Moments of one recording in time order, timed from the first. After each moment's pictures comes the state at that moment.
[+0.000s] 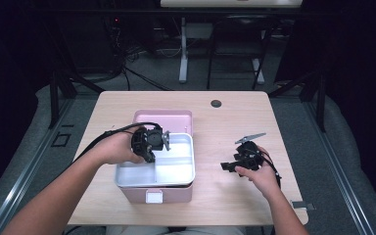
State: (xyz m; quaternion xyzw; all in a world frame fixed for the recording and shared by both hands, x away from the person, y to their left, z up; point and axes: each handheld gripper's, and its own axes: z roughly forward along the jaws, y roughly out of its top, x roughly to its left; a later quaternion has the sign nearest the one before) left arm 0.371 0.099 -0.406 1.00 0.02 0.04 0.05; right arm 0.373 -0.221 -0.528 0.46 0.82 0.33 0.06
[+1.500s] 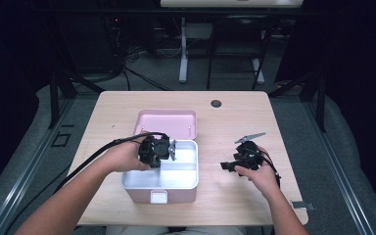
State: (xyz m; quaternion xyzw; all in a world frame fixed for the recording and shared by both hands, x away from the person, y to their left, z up) left arm 0.365 0.085 -0.433 1.00 -0.02 0.07 0.04; right arm 0.374 -0.220 -0.528 0.46 0.82 0.34 0.06
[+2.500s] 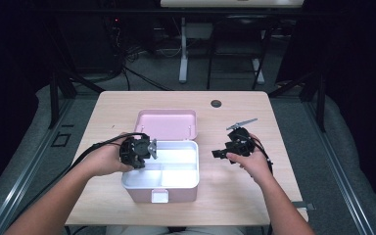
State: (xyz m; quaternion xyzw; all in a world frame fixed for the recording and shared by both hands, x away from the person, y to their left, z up) left arm 0.364 0.133 -0.436 1.00 0.03 0.07 0.05; right arm 0.405 -0.195 -0.500 0.45 0.82 0.35 0.05
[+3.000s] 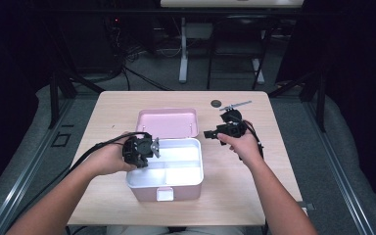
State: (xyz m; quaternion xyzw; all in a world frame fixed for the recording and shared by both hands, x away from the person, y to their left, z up) left arm 0.366 0.132 -0.435 0.99 0.04 0.08 0.06; right arm 0.444 -0.170 -0.466 0.47 0.79 0.39 0.06
